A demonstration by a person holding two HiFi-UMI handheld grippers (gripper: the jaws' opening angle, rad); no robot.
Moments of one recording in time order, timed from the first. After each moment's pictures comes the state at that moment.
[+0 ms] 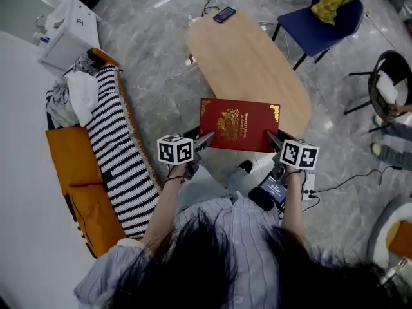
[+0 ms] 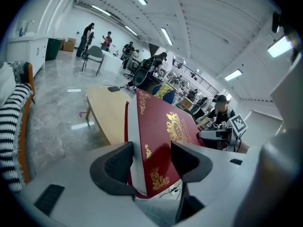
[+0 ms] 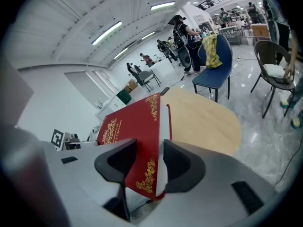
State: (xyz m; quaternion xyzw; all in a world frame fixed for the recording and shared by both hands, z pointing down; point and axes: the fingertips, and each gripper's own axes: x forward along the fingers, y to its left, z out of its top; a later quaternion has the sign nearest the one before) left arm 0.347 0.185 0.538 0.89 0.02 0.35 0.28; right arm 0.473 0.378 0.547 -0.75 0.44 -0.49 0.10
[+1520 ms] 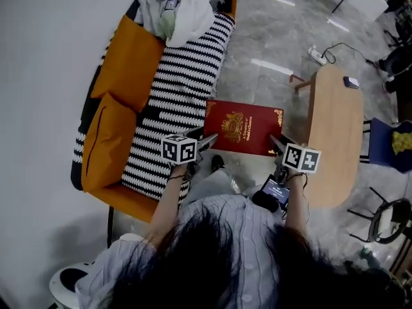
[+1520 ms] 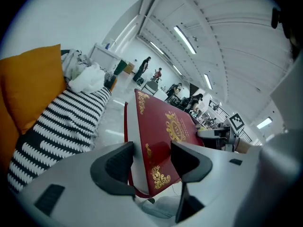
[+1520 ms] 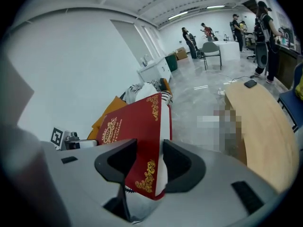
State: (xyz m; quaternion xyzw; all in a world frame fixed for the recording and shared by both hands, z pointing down) left arm -0.051 -0.089 0.532 0.86 -0.24 0.19 0.41; right arm 0.168 -0.021 0.517 -0.58 0.65 -0.47 -0.12
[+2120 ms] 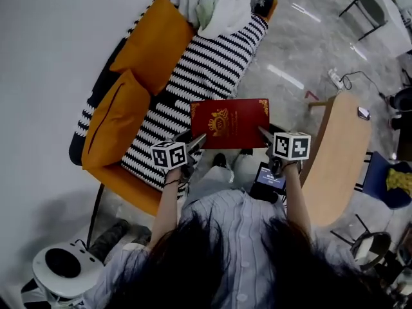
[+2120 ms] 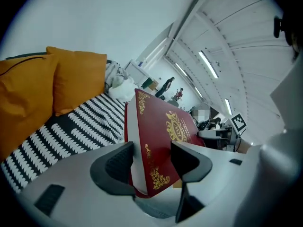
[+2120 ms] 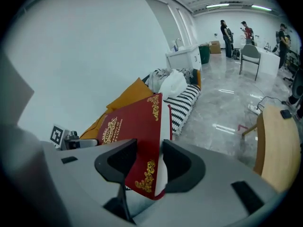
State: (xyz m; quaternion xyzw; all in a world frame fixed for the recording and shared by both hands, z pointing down) left arm -0.189 -0.101 0.551 0.79 -0.38 0.10 0.46; right arm 0.038 -0.117 0.522 -0.46 0.74 -0.43 -0.24
